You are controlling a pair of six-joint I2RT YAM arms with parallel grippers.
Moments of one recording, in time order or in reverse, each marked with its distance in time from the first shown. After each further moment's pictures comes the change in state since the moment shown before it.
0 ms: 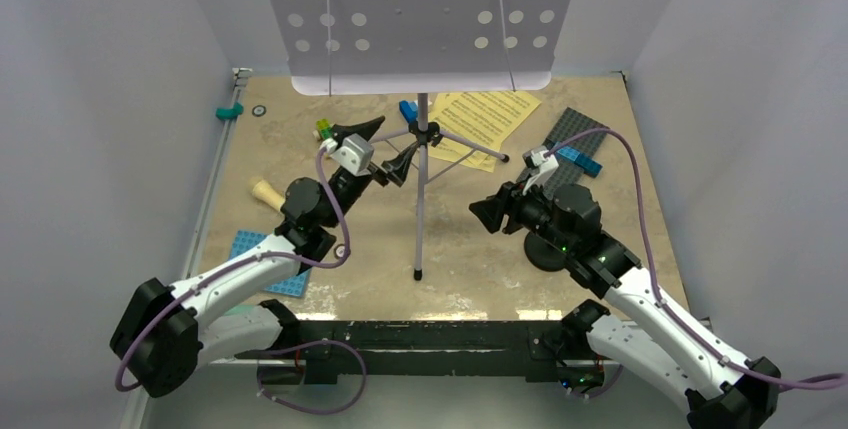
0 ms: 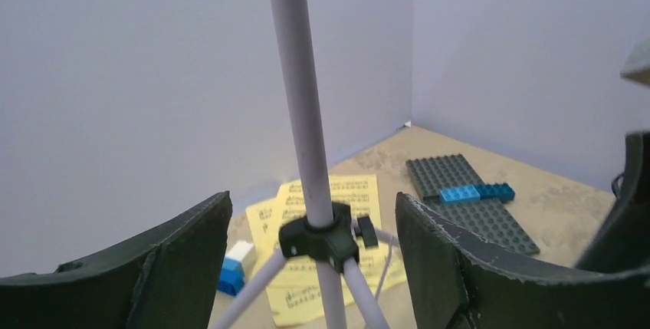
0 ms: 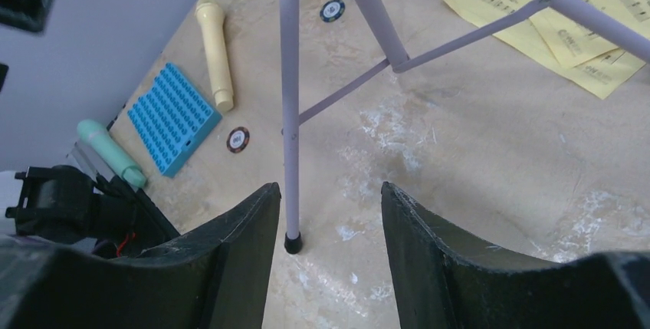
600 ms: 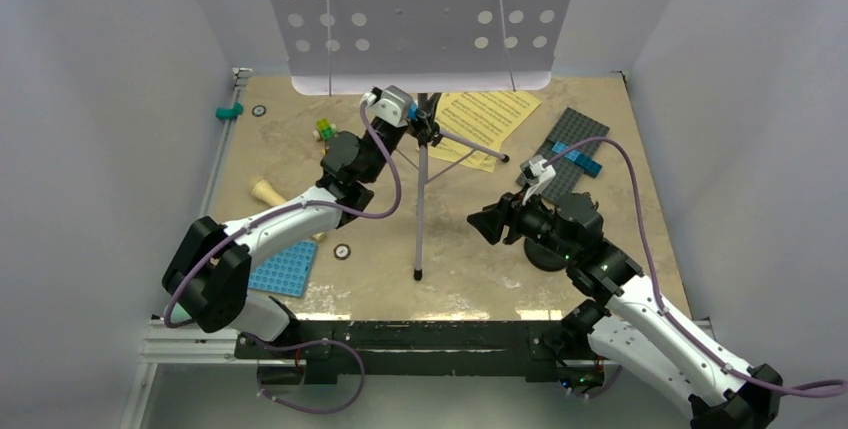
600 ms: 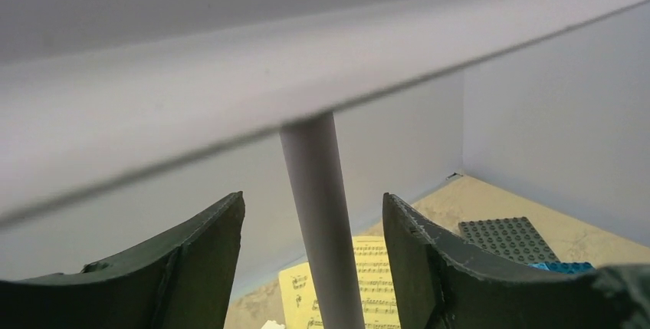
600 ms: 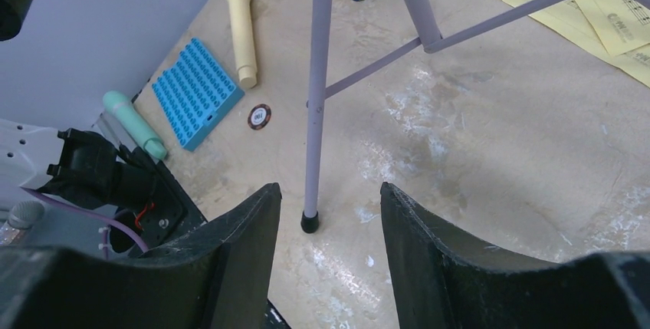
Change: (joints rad) left arm -0.016 0.409 0.397 0.123 -0.092 0.128; right arm 0.019 -0.061 -0.068 0.007 -0.074 0.011
